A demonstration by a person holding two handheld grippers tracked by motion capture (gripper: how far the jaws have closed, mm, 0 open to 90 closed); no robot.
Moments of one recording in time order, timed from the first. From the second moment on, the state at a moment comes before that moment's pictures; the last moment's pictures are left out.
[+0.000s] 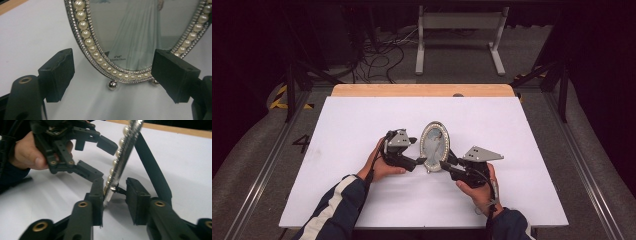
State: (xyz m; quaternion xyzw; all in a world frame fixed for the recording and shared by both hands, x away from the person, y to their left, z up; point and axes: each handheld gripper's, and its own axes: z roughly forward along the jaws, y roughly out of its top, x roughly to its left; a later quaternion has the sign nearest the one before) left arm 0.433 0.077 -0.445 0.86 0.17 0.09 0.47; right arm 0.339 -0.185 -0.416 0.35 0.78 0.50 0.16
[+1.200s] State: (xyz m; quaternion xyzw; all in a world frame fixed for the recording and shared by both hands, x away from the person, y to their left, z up) left arm 0.438 0.077 -0.448 0.88 0.18 0.07 0.43; right arm 0.340 -0.180 -0.416 0.36 0.77 0.49 0.18
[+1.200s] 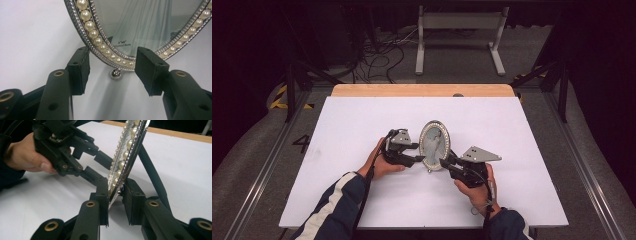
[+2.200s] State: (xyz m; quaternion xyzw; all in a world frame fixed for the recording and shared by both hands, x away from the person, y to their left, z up) left arm 0.446 0.075 -0.442 0.86 0.19 0.06 0.46; right arm 0.335 -0.182 -0.412 0.37 0.74 0.51 0.23
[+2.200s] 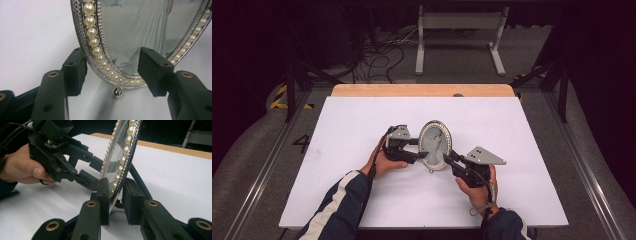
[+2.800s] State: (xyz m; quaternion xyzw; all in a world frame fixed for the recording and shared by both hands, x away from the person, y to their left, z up) left arm 0.420 0.087 -0.435 0.88 0.16 0.08 0.43; right arm 0.345 -0.186 -0.415 0.40 0.72 0.51 0.24
